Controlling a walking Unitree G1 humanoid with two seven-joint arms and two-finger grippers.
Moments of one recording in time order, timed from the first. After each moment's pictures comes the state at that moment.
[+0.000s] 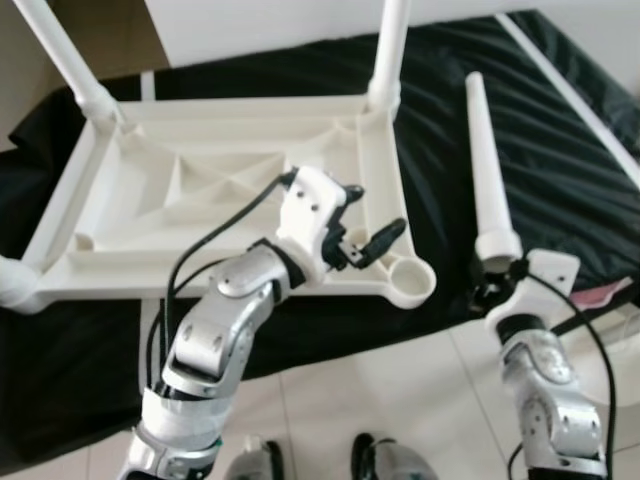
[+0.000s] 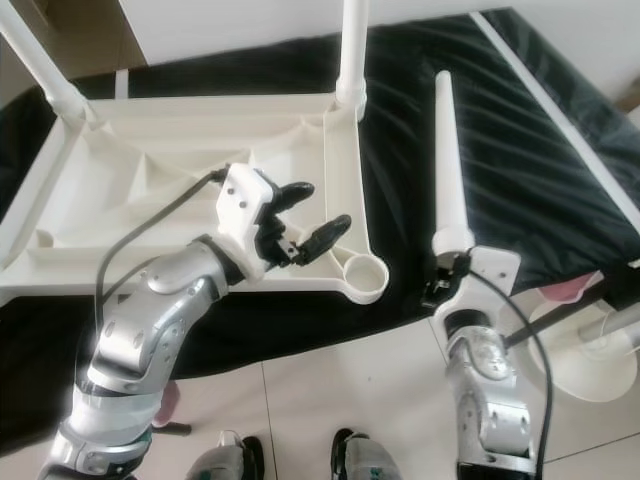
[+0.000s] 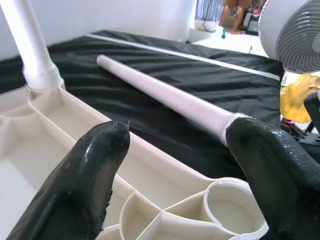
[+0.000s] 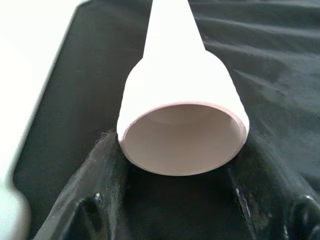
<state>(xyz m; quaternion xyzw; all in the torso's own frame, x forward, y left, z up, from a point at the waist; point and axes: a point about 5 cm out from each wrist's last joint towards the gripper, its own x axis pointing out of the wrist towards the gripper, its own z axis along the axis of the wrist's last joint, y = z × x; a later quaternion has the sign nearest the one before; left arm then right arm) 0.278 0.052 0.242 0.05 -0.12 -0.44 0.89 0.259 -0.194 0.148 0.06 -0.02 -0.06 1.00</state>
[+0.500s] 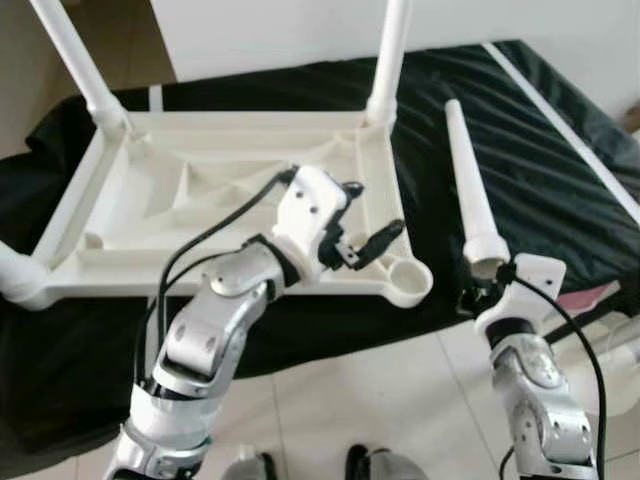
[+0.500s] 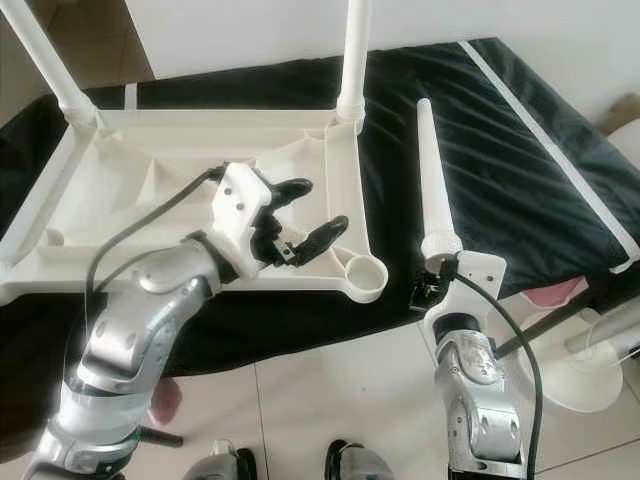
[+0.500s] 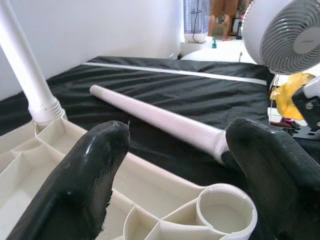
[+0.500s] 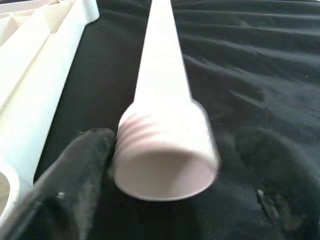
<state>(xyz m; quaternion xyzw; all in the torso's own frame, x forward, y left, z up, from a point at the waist) 0.272 0.051 0.248 0.09 -0.15 -0.45 0.87 0.259 -0.196 0.151 0.05 -0.02 -0.07 1.00</state>
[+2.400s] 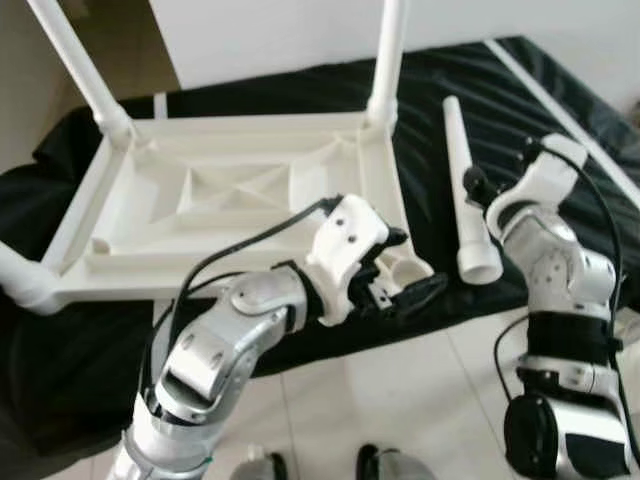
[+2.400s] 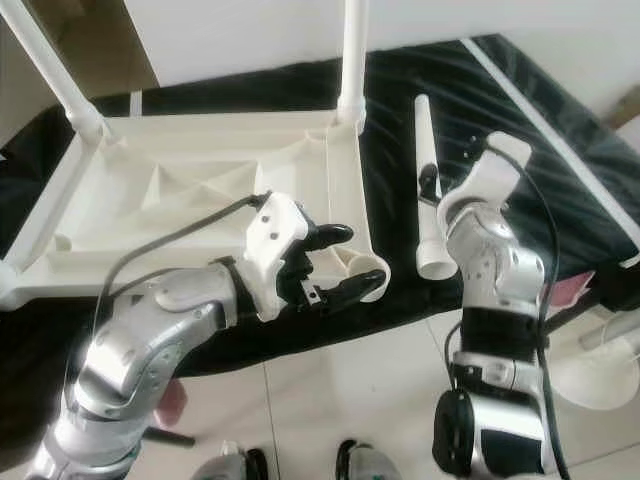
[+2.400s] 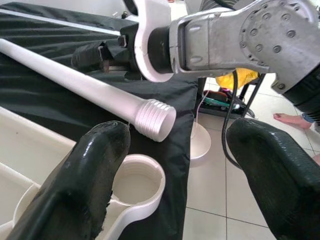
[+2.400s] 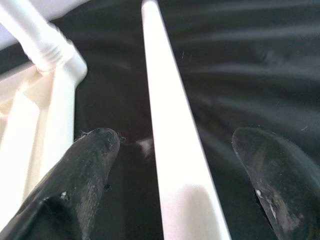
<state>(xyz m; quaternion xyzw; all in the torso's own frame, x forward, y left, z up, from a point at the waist) 0.239 0.027 0.242 0.06 -0.05 -0.56 0.82 0.356 -0.209 0.236 0.15 0.04 -0.09 0.98</state>
